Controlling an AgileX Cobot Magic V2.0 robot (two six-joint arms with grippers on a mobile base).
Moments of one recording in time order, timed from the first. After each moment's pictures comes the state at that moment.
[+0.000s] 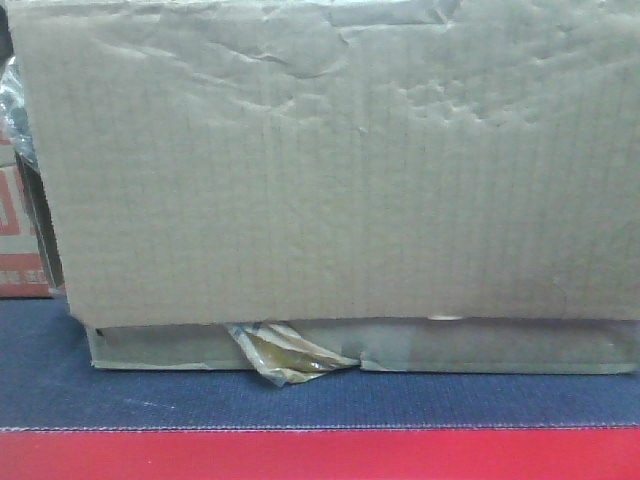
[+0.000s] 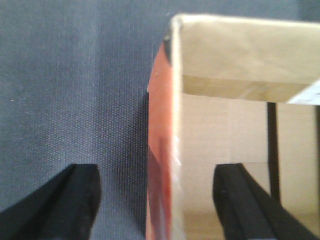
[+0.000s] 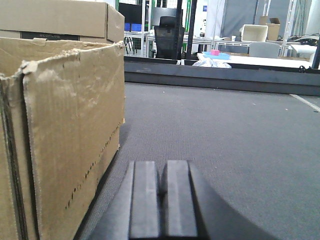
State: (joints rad) left arm 0.25 1.68 -1.45 -0.19 1.02 0.28; right arm -0.03 0.00 0.00 -0.05 0.04 0.04
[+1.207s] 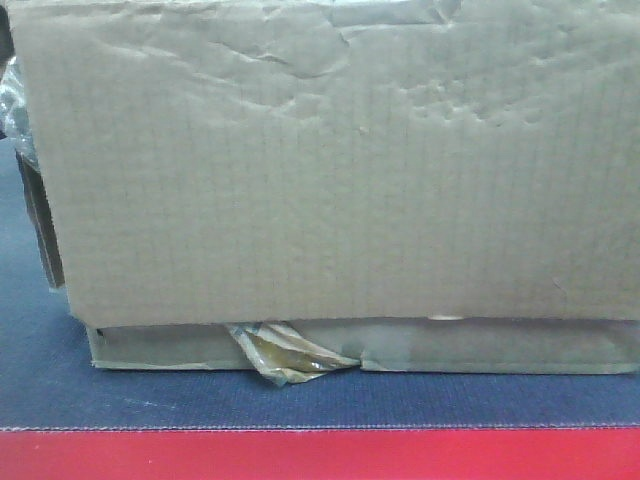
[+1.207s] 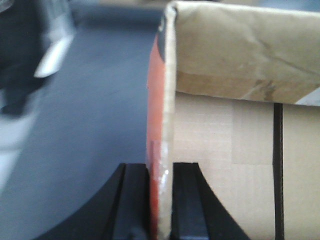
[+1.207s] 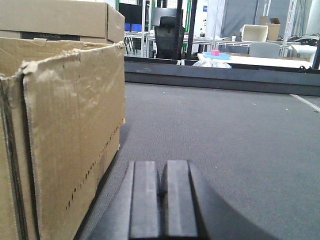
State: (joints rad) left arm -0.13 1.68 -2.29 0.18 1.23 -0.21; right arm -0.03 0.00 0.00 -0.05 0.04 0.04
